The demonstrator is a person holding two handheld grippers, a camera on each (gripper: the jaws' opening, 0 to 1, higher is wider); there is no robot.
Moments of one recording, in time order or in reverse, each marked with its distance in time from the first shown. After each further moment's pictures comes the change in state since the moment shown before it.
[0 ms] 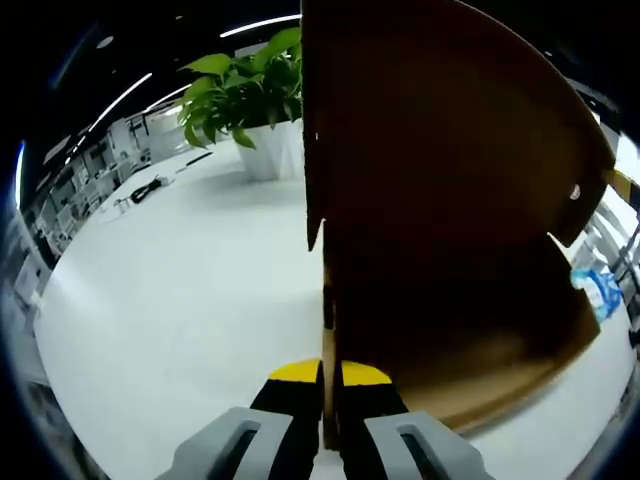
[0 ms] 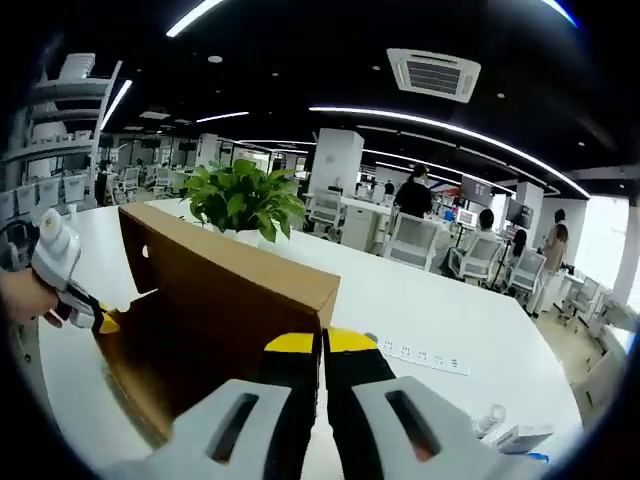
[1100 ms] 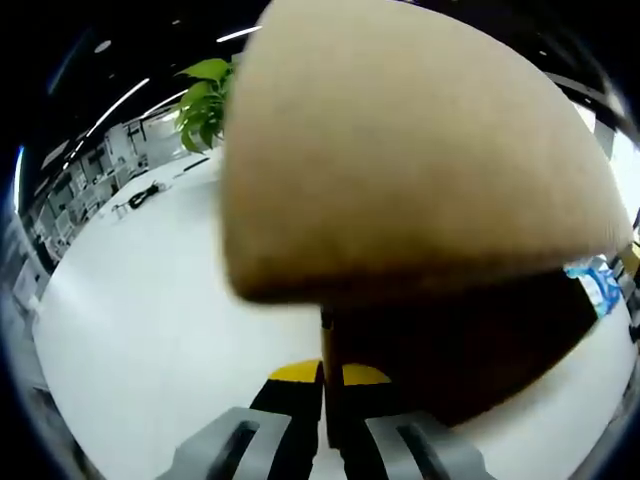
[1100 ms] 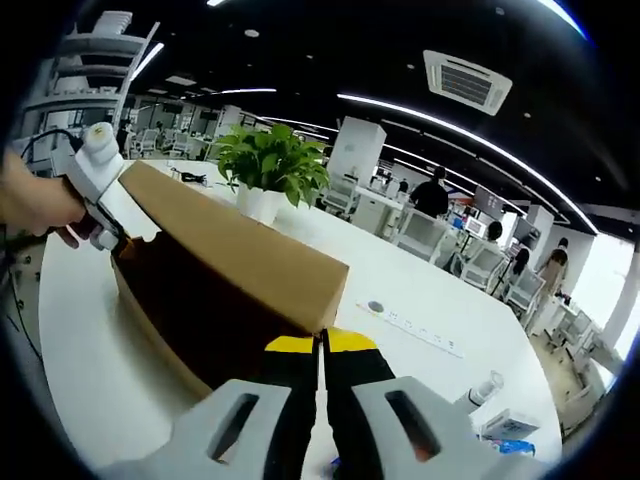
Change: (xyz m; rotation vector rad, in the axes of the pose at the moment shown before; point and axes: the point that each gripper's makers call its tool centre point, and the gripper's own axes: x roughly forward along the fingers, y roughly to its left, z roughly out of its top) left arm -0.002 -0.001 0.001 0.018 -0.022 -0.010; right arm -0.032 0.028 -0.059 -0.134 0.067 0.030
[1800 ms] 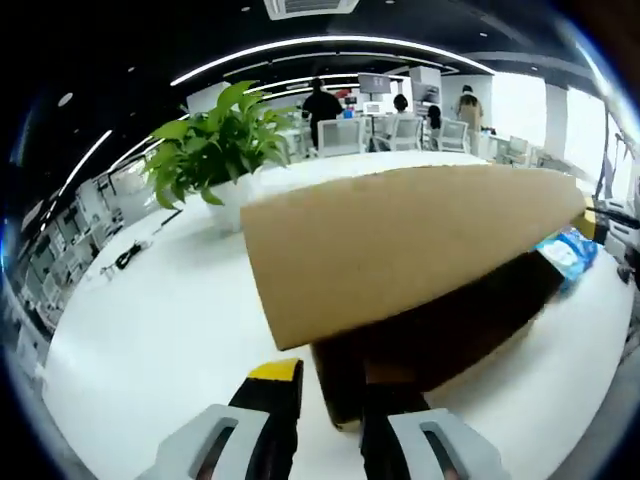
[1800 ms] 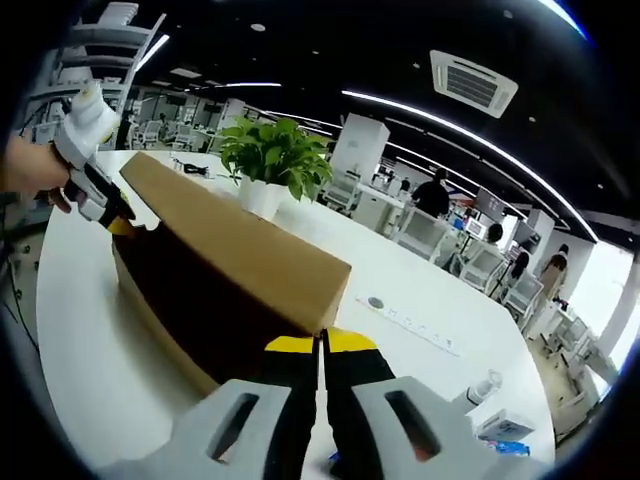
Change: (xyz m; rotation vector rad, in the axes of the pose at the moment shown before) left arm -0.046 -0.008 0.018 0.221 -0.102 -0.093; right arm 0.001 0.004 -0.010 -0.035 0.028 0.004
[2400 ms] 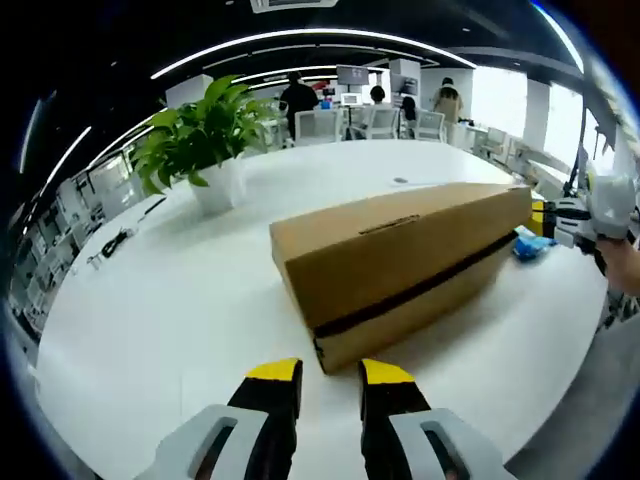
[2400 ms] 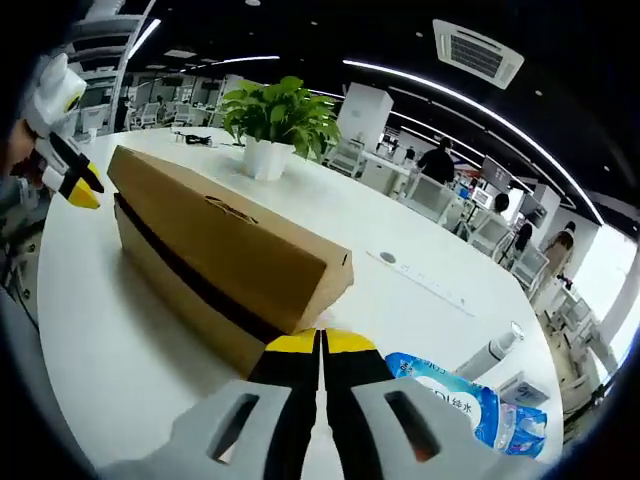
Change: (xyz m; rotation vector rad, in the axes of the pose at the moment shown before) left arm -0.030 -0.018 -0.038 0.014 0.041 -0.098; right arm 0.000 0.013 -0.055 0.035 0.135 0.027
